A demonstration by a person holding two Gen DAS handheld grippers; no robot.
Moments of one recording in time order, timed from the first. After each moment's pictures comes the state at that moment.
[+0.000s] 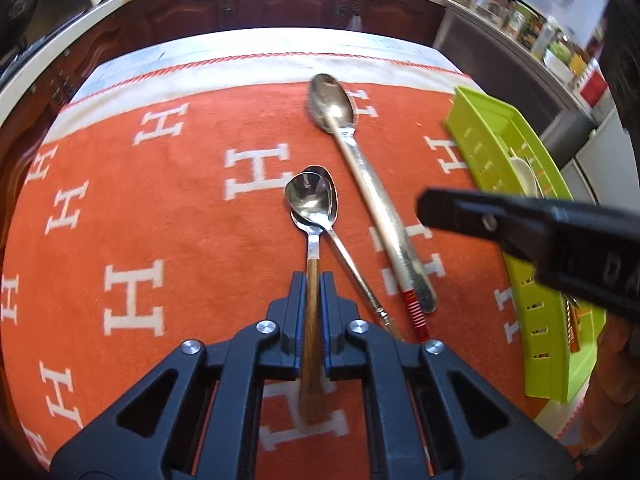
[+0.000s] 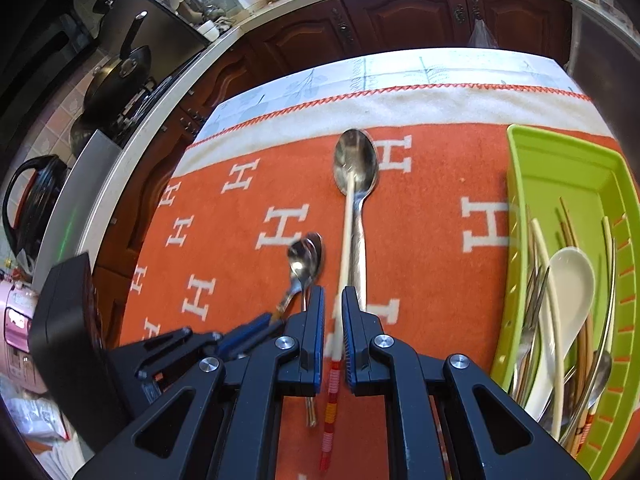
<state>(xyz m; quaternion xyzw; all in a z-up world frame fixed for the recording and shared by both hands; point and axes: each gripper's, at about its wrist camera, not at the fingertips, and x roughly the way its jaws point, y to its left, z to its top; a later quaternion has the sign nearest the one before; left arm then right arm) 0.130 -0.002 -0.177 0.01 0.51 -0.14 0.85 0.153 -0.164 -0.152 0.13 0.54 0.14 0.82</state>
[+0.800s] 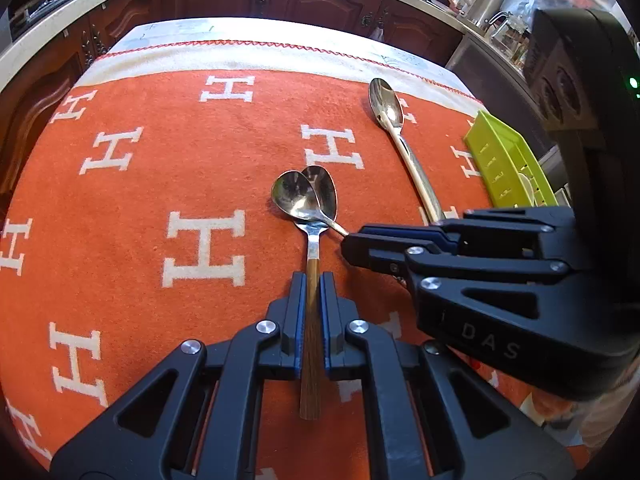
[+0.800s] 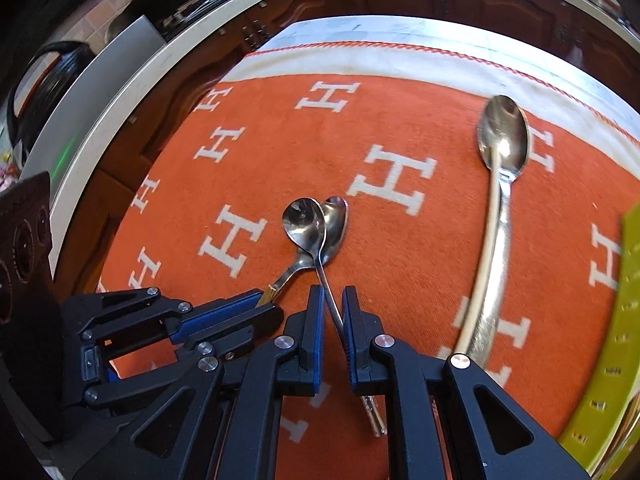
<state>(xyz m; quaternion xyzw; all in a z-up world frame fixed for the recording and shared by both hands) 0.111 0.075 -0.178 -0.06 0.51 -0.15 0.84 0.160 -0.065 -0.191 0.00 0.57 0.24 0.78</state>
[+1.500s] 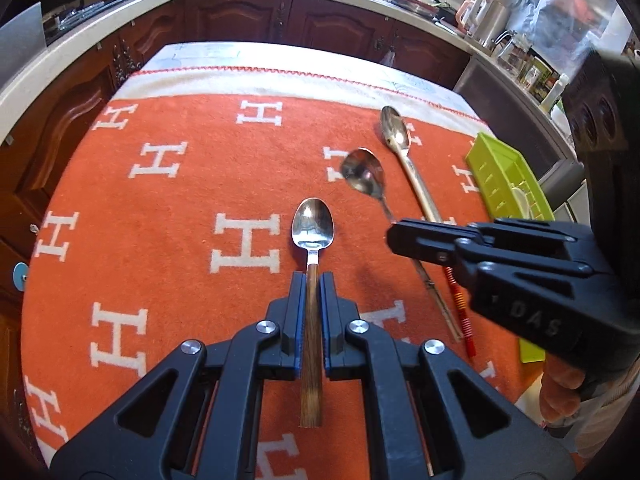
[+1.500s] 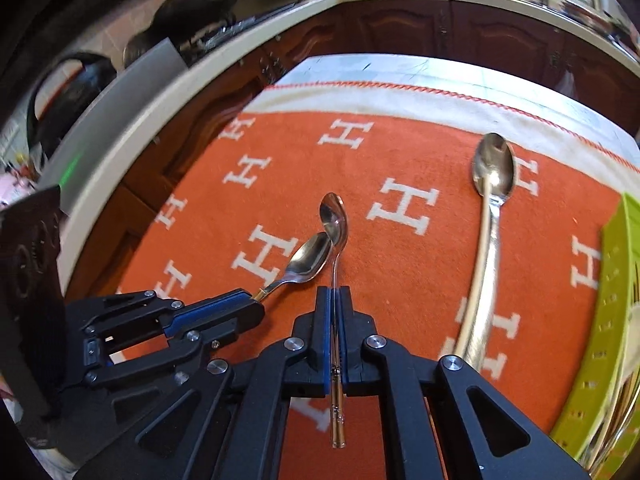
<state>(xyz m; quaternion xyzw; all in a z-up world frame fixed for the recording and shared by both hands) 0.080 0.094 -0.147 -0.06 0.48 -0.12 0.87 0.131 -0.071 -0.153 0.02 0.52 0.24 0.82</state>
